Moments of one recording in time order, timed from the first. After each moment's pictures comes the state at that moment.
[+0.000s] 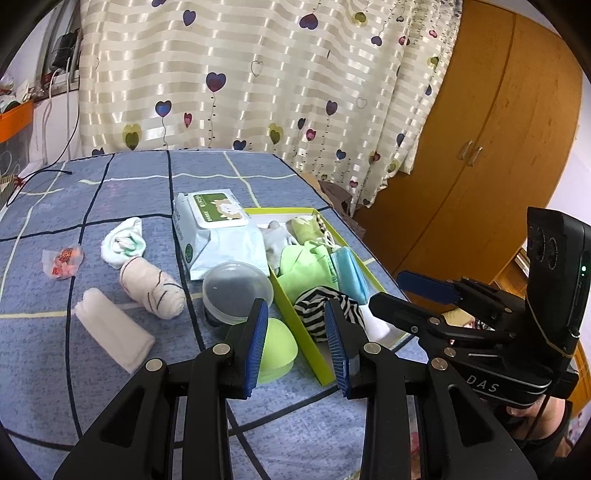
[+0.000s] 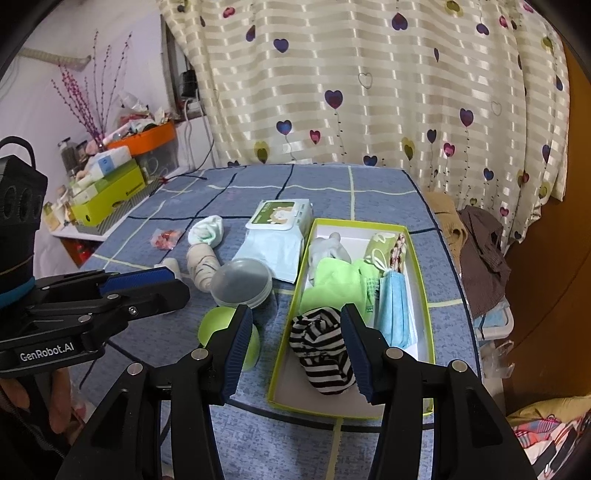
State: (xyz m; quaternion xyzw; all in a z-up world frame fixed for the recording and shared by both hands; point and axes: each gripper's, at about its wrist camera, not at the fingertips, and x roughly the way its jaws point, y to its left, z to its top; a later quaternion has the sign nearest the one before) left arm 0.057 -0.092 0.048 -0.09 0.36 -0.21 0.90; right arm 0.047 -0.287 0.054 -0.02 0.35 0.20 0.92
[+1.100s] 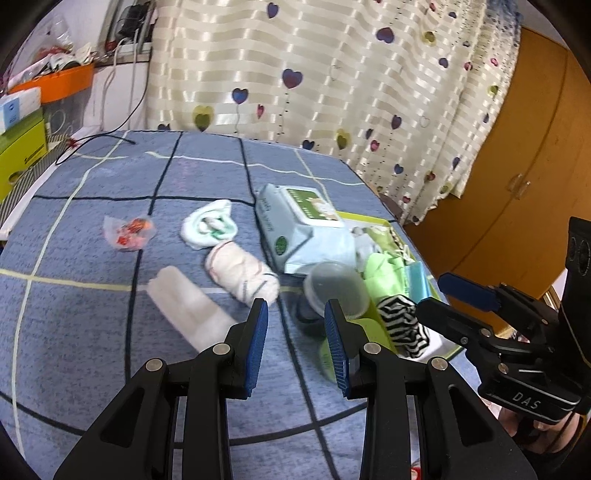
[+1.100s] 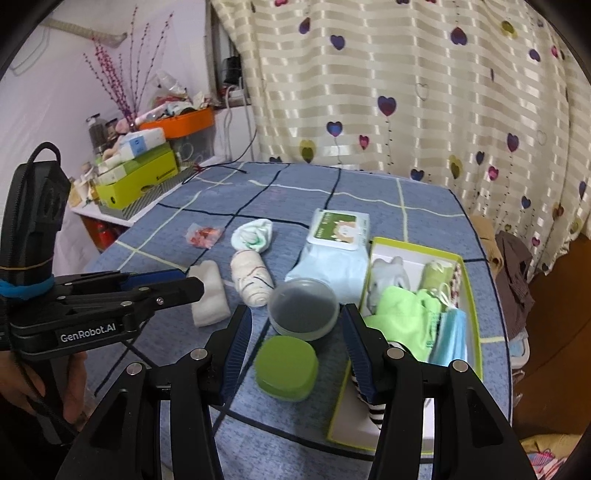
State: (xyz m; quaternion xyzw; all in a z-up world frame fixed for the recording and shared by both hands) left arm 0.062 -0.017 0.027 -0.14 0.38 -0.11 0.91; right arm 0.060 -0.217 0.059 -0.06 0.34 0.25 0.90
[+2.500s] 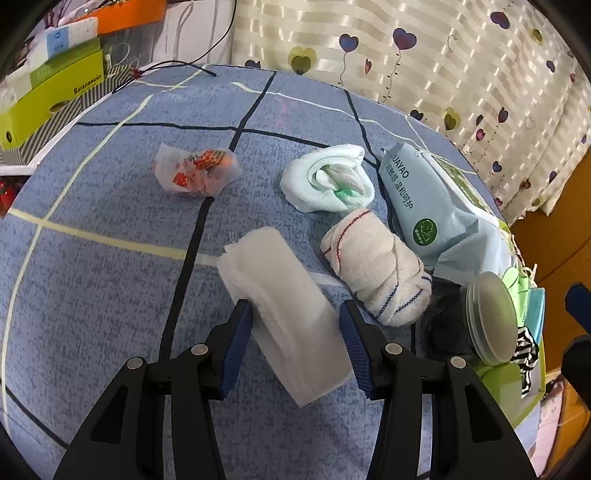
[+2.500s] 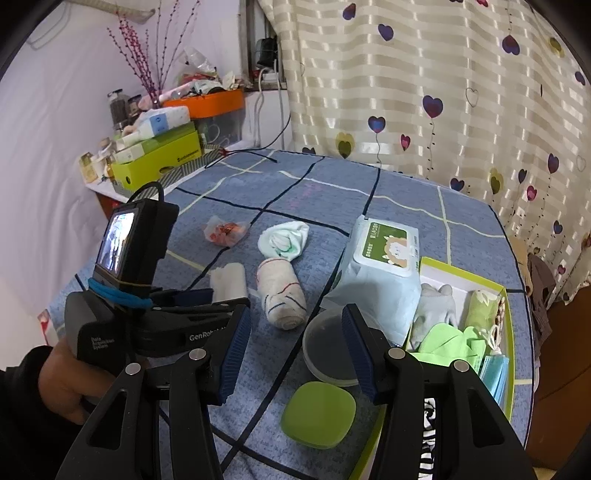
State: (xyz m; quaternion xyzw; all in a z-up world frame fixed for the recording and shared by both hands) left arm 0.128 0.019 -0.057 -0.16 0.46 0.04 0.87; right arm 0.092 -0.167 0.046 -0.10 0.35 0.30 0.88
